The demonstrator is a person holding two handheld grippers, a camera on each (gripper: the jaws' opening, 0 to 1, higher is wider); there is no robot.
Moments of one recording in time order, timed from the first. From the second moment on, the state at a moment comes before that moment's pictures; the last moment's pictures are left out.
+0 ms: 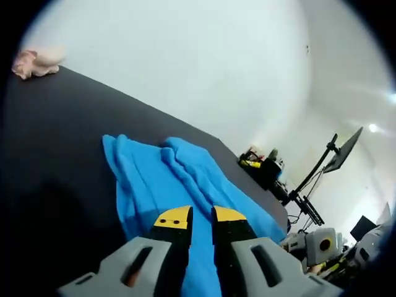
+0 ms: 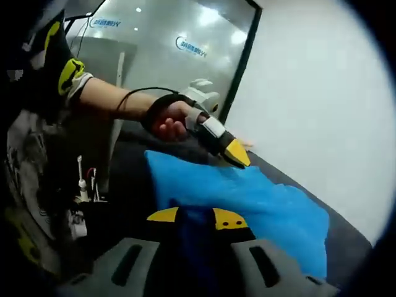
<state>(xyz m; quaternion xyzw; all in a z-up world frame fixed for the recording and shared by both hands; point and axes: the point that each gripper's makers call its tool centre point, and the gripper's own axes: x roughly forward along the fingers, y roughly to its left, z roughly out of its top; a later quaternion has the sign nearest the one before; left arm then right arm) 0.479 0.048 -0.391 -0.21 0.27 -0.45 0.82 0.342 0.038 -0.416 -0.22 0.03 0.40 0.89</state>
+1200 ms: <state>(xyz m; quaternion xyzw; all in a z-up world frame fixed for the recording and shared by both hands) 0.590 -0.007 -0.423 -0.27 0.31 -0.37 0.84 0.336 0.083 -0.417 -0.21 0.01 0.40 0.89</state>
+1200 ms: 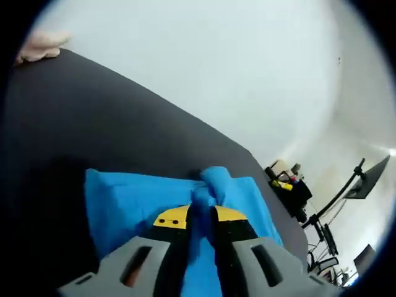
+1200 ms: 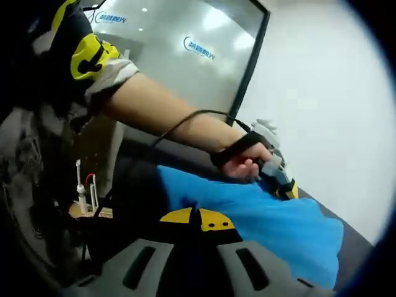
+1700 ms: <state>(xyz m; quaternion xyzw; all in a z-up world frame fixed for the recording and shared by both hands) 0.574 -0.016 -0.406 -0.19 0.30 -0.45 0.82 0.338 0.085 -0.412 -0.21 0.00 0.39 0.89</state>
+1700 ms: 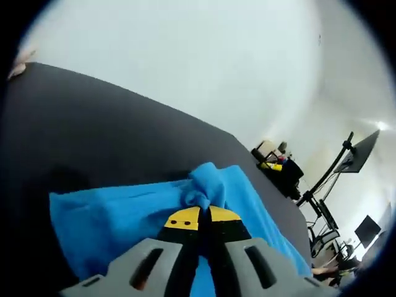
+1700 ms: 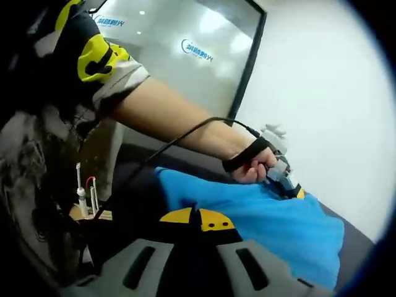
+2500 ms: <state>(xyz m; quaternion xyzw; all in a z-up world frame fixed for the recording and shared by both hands) 0.603 0.085 -0.429 -0.17 0.32 -0.38 0.85 0.327 0.118 -0.397 -0.17 0.02 0.45 0.88</state>
